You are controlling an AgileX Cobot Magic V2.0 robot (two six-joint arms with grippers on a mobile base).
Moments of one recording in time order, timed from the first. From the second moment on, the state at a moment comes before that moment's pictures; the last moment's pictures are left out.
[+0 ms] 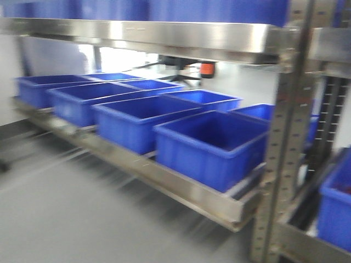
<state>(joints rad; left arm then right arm) -0.54 1.26 -1.47 -0.07 1.25 -0.30 0.48 1.13 -1.39 -0.07 1.24 0.36</state>
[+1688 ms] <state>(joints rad) -0.54 1.28 -1.47 -0.08 1.25 -0.30 0.48 1.14 -1.39 -0.08 1.24 0.36</state>
